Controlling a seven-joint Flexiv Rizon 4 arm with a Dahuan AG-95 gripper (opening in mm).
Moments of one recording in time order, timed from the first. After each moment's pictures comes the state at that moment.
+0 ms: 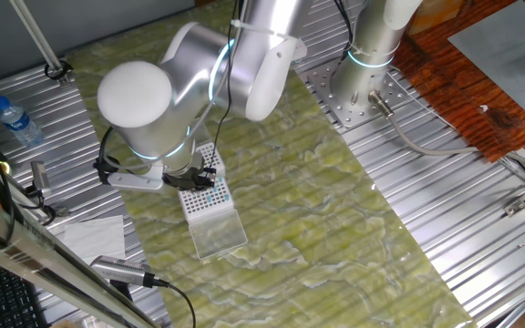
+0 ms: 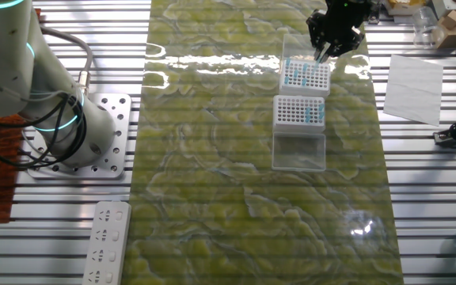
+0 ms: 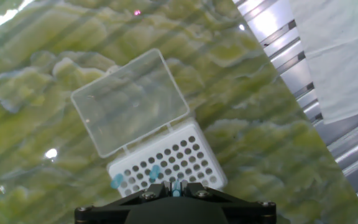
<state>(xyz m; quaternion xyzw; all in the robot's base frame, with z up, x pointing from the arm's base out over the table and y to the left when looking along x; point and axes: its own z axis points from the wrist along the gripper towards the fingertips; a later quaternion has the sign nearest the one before) 0.572 0.140 0.122 0.47 -0.88 0.01 0.07</state>
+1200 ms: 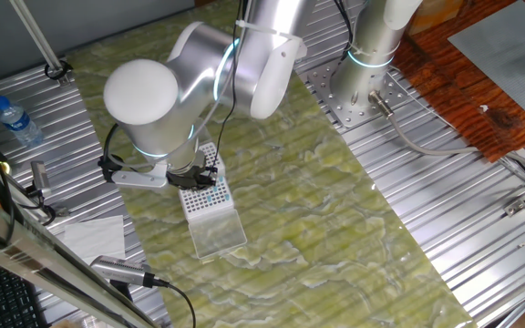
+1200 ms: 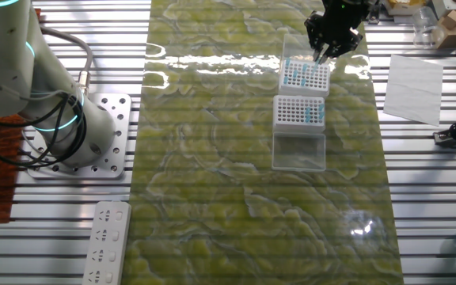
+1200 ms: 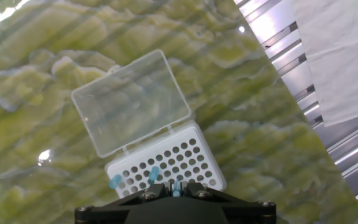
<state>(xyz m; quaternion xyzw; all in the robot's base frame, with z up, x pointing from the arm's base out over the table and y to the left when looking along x) 0.570 0.139 0.120 0.47 -0.88 0.01 0.06</state>
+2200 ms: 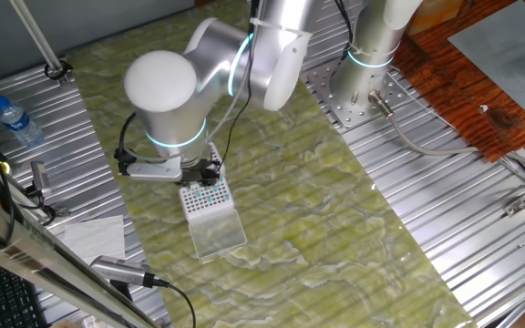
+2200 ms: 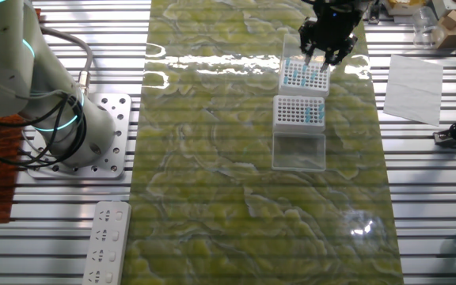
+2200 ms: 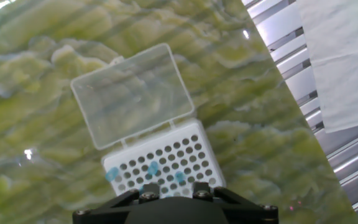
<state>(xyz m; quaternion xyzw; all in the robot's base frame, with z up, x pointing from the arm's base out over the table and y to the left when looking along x) 0.559 0.126 0.112 0.51 -0.86 0.02 0.03</state>
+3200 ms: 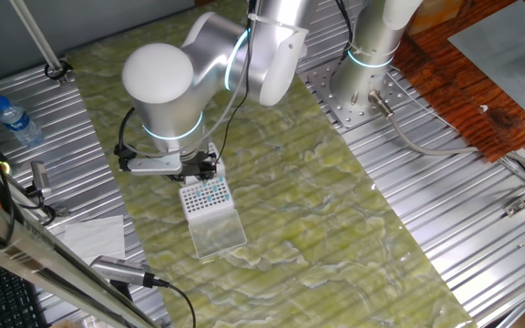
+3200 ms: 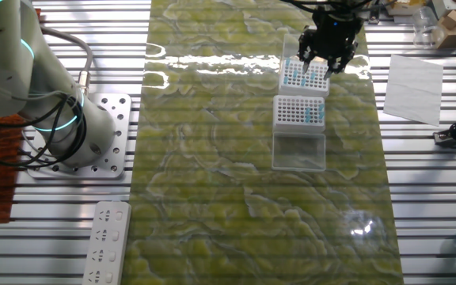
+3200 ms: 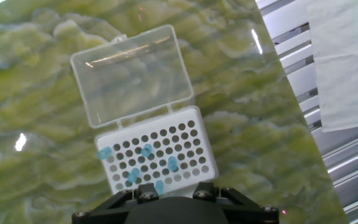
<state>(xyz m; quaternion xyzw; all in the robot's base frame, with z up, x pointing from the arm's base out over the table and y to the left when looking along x) 0.562 0.112 0.108 0.54 -0.84 0.02 0.03</state>
